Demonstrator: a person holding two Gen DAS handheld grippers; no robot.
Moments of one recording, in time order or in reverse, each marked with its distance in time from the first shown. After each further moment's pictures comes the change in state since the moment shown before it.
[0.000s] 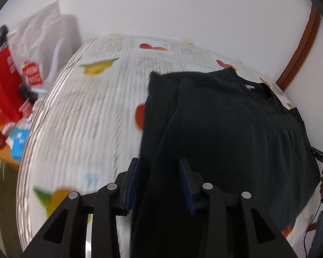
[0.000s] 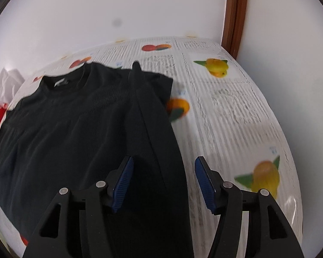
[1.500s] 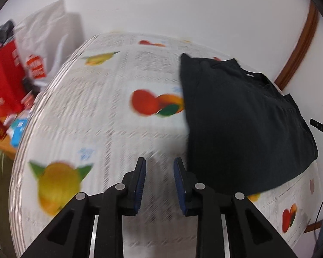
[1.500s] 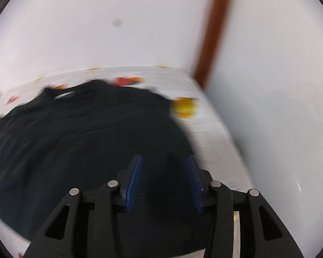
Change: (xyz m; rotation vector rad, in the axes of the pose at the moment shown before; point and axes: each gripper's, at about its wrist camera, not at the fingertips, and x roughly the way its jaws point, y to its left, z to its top) left arm -0.008 -0.001 -0.022 -0.024 -0.009 0.013; right arm -0.037 0.056 0.052 -0.037 -0.104 -0.177
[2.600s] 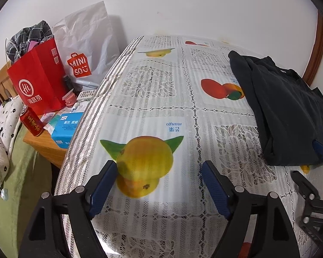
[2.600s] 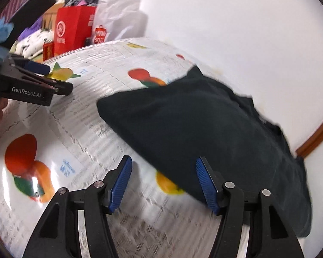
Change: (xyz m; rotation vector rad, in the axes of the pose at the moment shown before) left arm -0.013 0.059 -0.026 0.028 -0.064 0.231; right arm -0.088 0.353 -0.138 -0.645 -0.188 0.177
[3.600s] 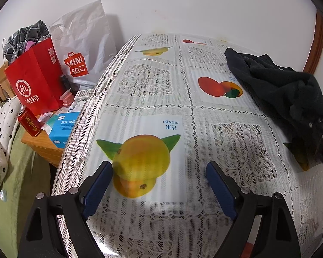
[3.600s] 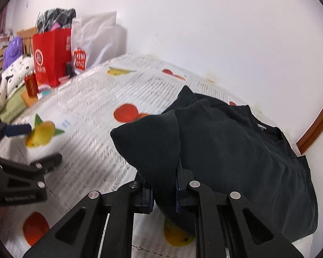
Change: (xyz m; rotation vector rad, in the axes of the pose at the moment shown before) left arm 0.002 -0.003 -0.001 0.003 0.006 -0.011; right arm 0.012 -0.028 0.060 0.233 -0.016 0.024
